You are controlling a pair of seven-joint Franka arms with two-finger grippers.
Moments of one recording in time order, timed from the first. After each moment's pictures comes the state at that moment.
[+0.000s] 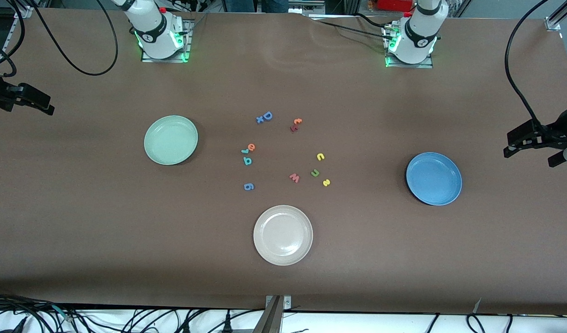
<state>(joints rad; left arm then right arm) 0.01 0.23 0.01 -1.30 -0.05 1.64 0.22 -0.02 0.01 -0.04 -1.60 -0.04 1.56 0.01</state>
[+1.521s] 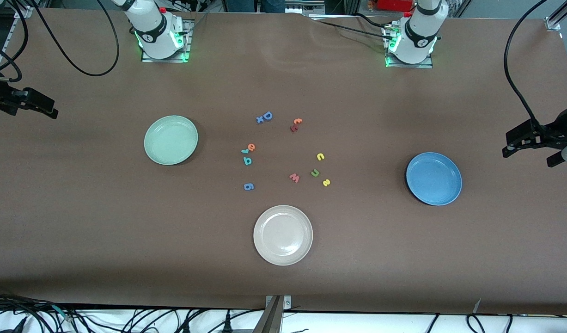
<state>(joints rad) 0.01 0.23 0.01 -1.30 -0.05 1.64 0.22 -0.01 0.02 -0.04 -1.61 -0.03 1.58 0.01</state>
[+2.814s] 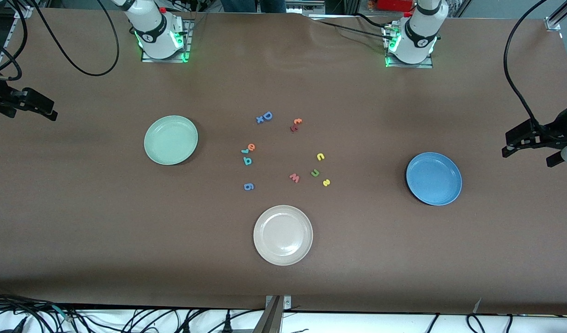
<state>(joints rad) 0.01 0.23 0.01 -1.30 -0.05 1.64 0.22 -0.01 0.01 -0.03 -1.61 -0.03 1.62 0.01</state>
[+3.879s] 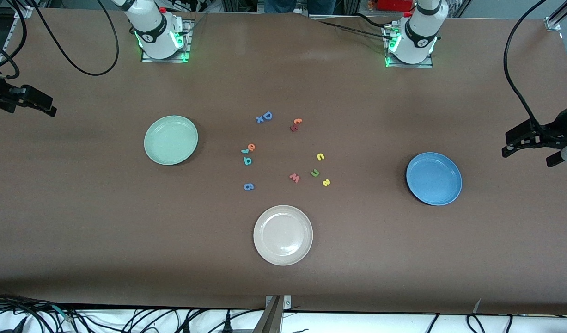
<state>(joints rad) 0.01 0.23 0.01 -1.30 -0.05 1.64 0.22 -0.01 0.01 -0.05 -1.61 -0.03 1.55 0.01</state>
